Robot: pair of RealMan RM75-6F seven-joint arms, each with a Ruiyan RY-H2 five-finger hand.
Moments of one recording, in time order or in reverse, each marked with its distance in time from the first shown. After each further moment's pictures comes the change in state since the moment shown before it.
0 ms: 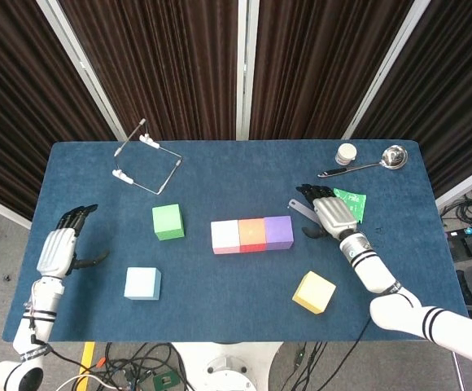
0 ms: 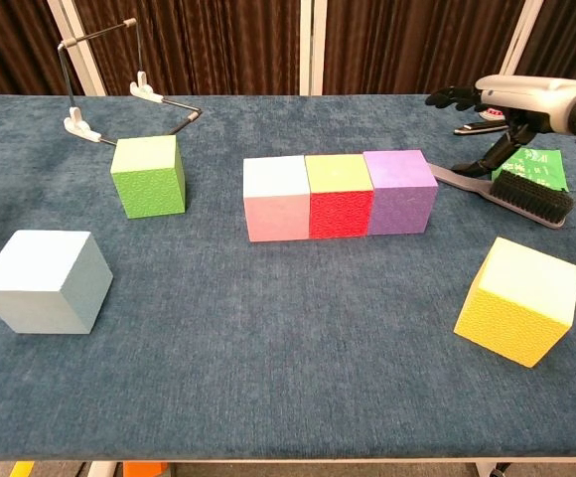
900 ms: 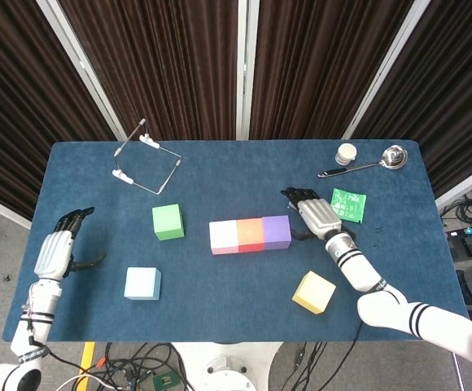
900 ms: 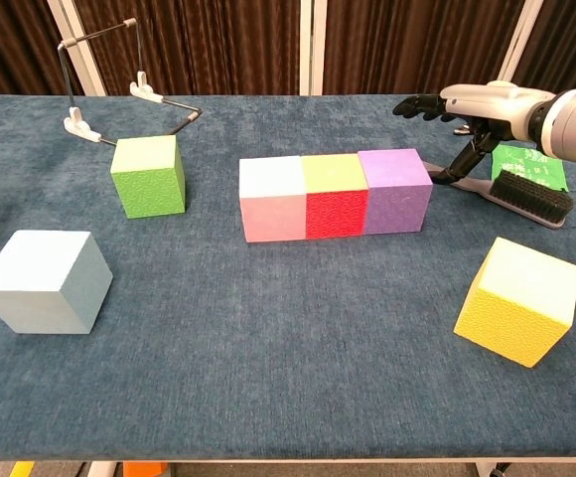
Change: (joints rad) left arm 0.024 -0.007 -0.008 0.022 0.008 -0.020 -0.027; right arm 0.042 -0.046 0.007 0.007 0.020 -0.035 -0.011
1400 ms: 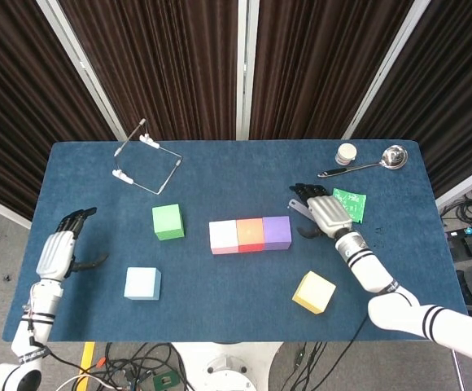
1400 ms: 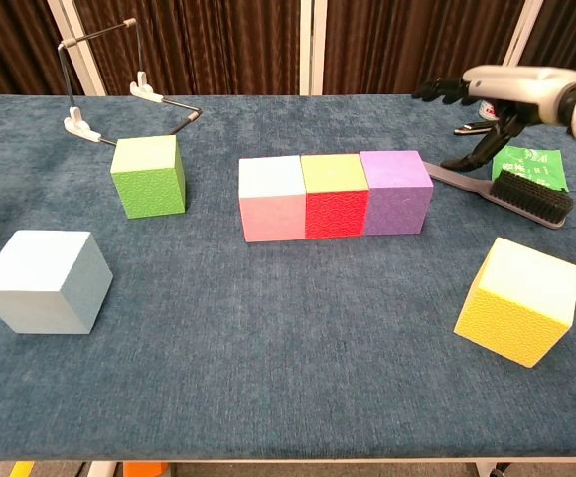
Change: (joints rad) left arm 0.002 0.006 -0.006 -0.013 0.016 0.000 -0.021; right arm -0.025 0.087 -0.001 -0.075 -0.008 0.038 -0.001
